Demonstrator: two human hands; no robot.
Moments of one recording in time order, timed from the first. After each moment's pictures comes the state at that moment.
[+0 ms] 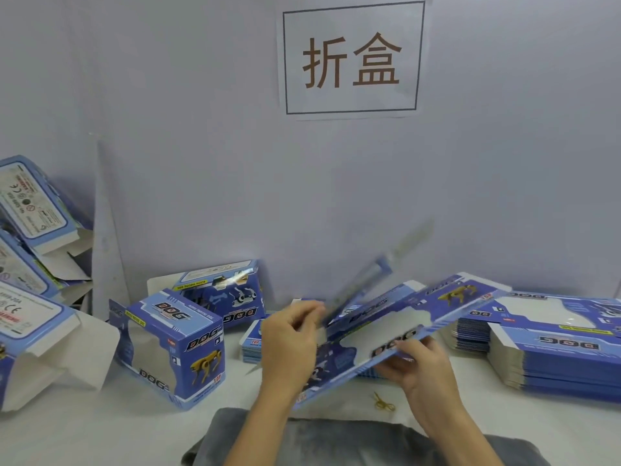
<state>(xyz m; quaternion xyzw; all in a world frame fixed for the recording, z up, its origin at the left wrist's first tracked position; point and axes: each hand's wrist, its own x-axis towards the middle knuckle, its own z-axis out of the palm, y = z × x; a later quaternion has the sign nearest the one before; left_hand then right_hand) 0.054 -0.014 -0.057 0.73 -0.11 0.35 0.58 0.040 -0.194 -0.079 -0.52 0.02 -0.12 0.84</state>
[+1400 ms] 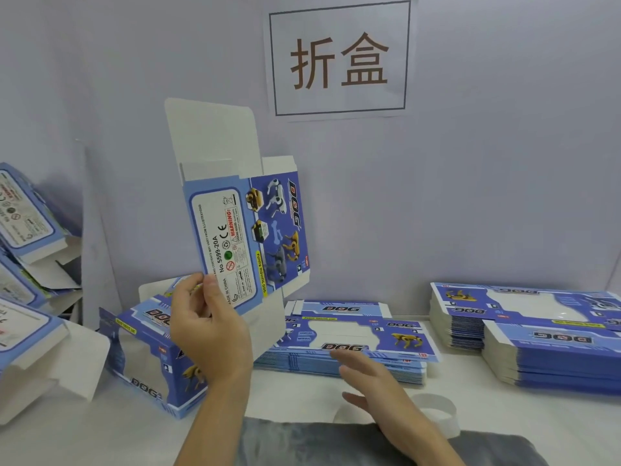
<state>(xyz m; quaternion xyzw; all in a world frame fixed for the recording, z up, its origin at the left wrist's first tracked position) 0.055 0.029 -0.024 0.50 0.05 0.59 0.63 0.044 -0.163 -0.100 -0.74 -0.04 0.06 0.67</state>
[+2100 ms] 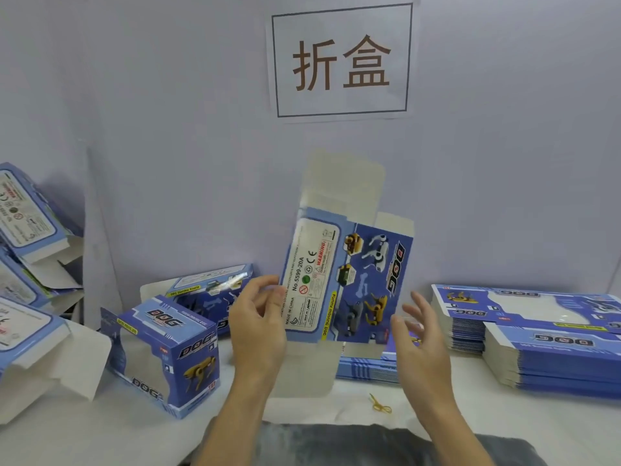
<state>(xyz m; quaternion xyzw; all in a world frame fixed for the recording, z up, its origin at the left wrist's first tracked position) 0.057 0.004 -0.031 0.66 -0.05 0.37 0.65 0.045 -0.188 -0.068 -0.69 -0.01 -0.30 0.66</state>
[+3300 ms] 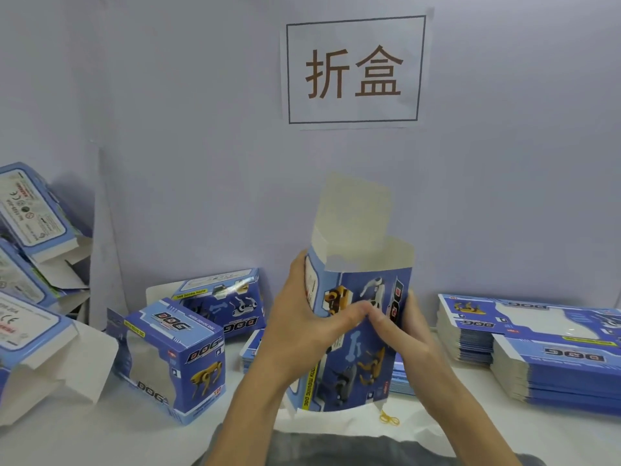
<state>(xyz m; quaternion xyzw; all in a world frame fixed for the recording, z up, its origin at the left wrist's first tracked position) 0.019 -0.006 0.010 0.72 -0.27 0.23 0.59 0.025 -0.174 -0.027 -0.62 -0.25 -0.13 0.73</state>
